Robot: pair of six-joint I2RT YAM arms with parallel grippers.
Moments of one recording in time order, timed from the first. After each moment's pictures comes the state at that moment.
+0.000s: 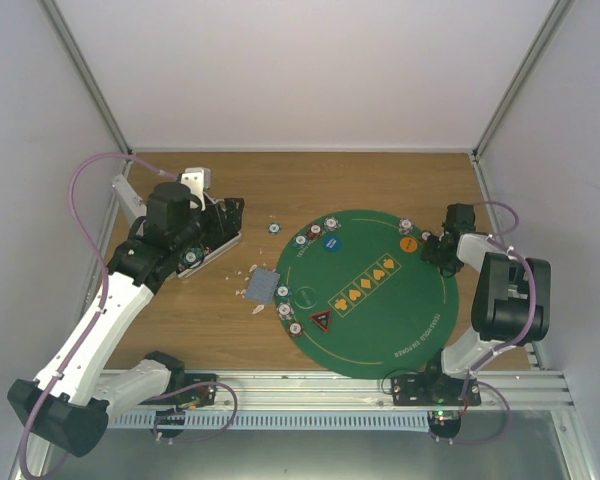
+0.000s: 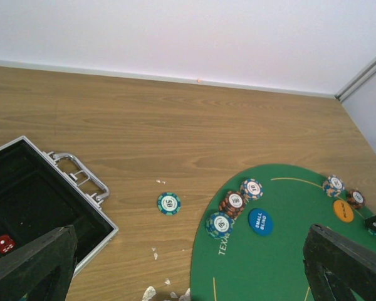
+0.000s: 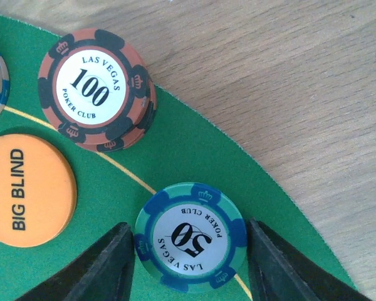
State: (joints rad) left arm -0.36 1.03 1.09 -0.53 0.00 -0.35; right arm -0.16 1.64 0.86 -0.38 -0.01 0.26
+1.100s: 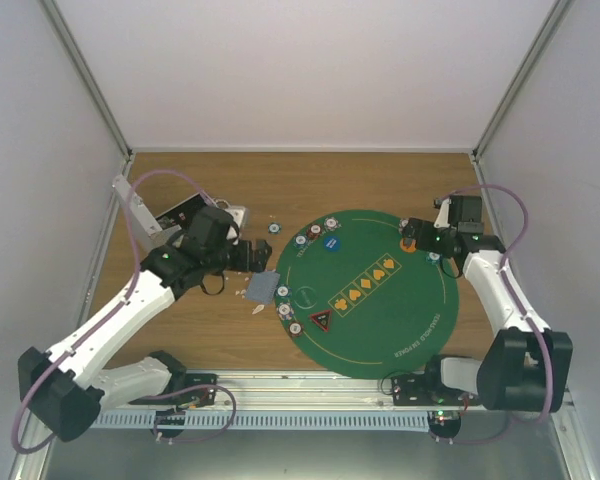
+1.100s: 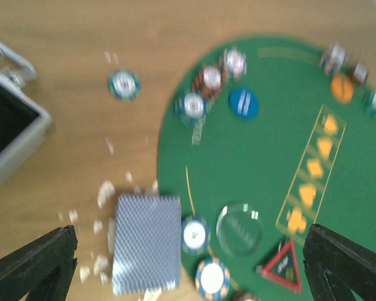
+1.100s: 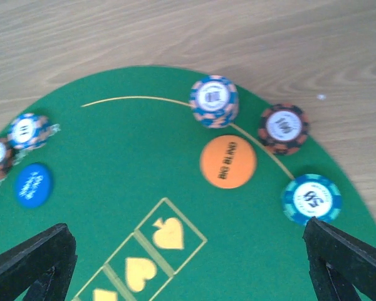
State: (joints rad) left arm -0.53 1.08 1.00 -0.63 0.02 -0.42; right arm -0.06 1.27 0.88 -0.52 -0.13 0.20
